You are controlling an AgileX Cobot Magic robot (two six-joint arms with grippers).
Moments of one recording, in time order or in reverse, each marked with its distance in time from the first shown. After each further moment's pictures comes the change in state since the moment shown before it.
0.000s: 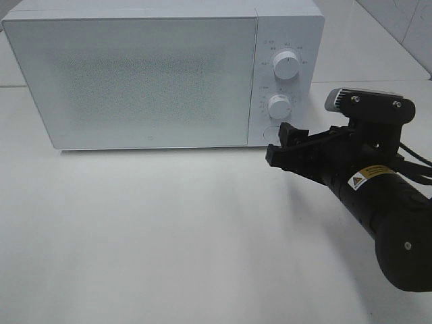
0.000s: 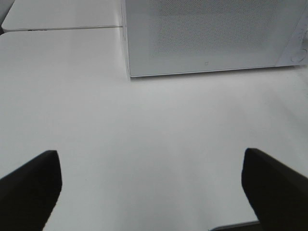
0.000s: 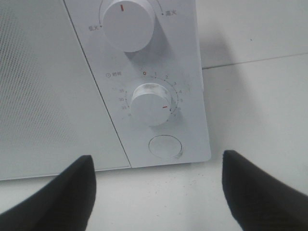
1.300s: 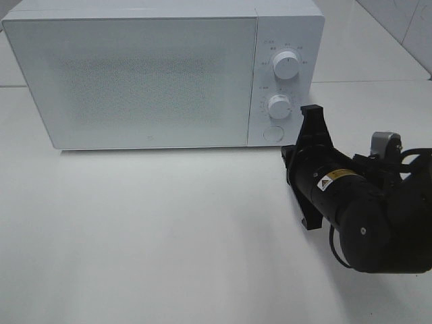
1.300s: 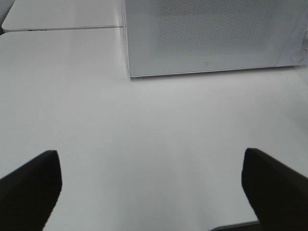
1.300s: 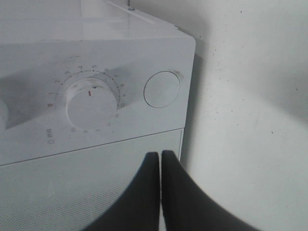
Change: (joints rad) left arm 0.000 0.000 0.000 0.000 0.000 0.000; right arm 0.000 0.126 -0.108 0.023 0.123 1.325
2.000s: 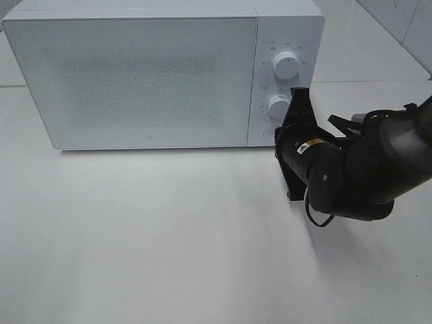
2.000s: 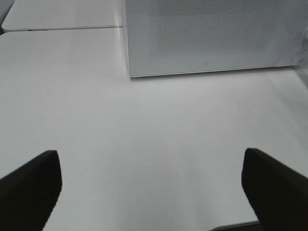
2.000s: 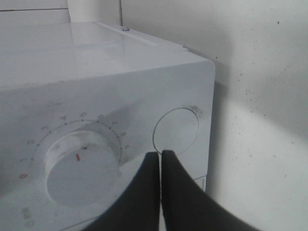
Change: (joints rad) left arm 0.000 0.000 0.000 0.000 0.000 0.000; right arm -0.117 0.130 -0.239 0.015 0.132 -0.036
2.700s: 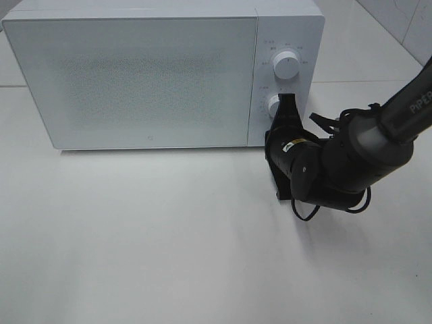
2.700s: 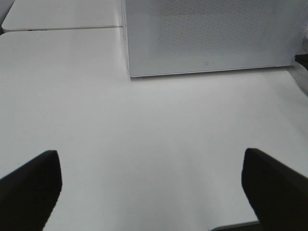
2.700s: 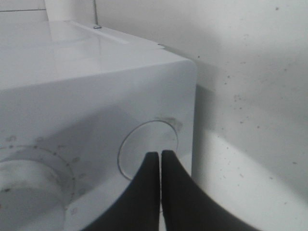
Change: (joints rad) left arm 0.000 0.000 0.000 0.000 0.000 0.000; right arm -0.023 0.109 -0.116 0.001 0.060 -0.004
